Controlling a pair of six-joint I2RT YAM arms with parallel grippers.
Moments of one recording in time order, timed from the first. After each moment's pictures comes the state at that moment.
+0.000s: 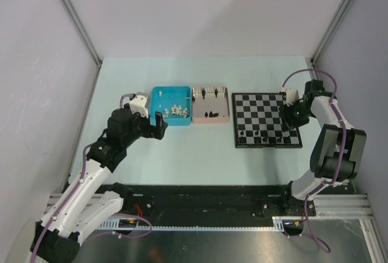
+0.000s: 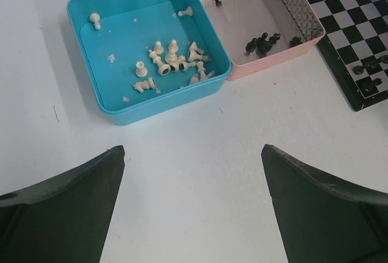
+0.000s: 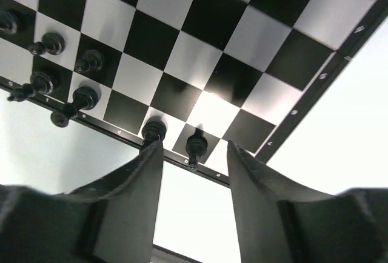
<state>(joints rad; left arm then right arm) -0.41 0.77 0.72 -0.37 0.03 -0.12 -0.21 1.63 1.15 -0.84 -0.30 -0.60</state>
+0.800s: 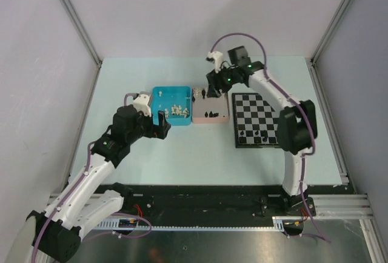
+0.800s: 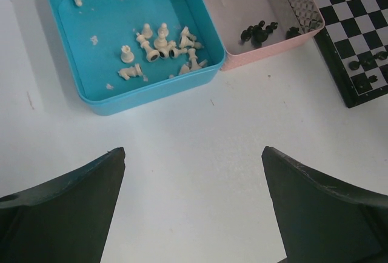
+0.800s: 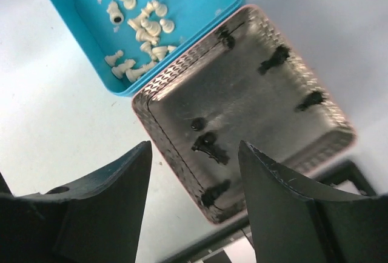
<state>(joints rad) -0.41 0.83 0.72 -0.37 0.05 -0.18 0.40 1.97 1.79 -0.62 -0.57 -0.27</state>
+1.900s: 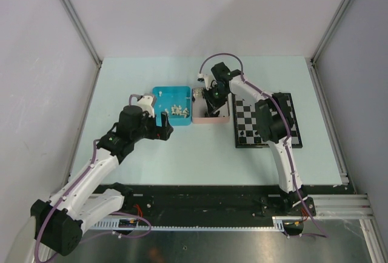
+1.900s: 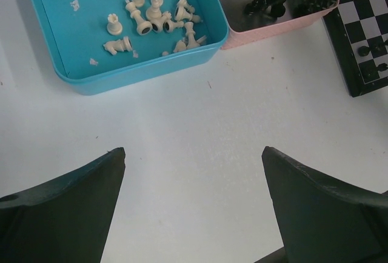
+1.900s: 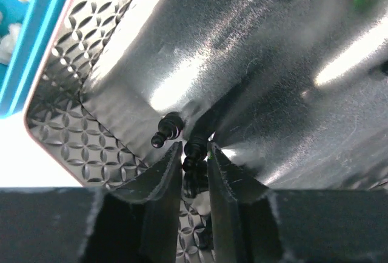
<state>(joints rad) -0.41 0.92 0.70 -0.37 0.08 -0.25 0.48 2.35 1.97 -0.81 -0.38 -0.16</state>
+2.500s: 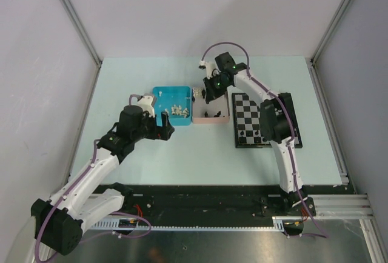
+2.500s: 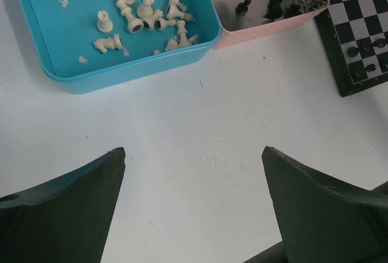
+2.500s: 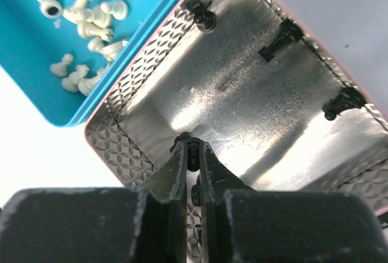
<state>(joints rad) -0.41 0.92 0.70 -0.37 0.09 -0.27 0.45 2.32 2.05 -0.76 -0.45 -0.15</state>
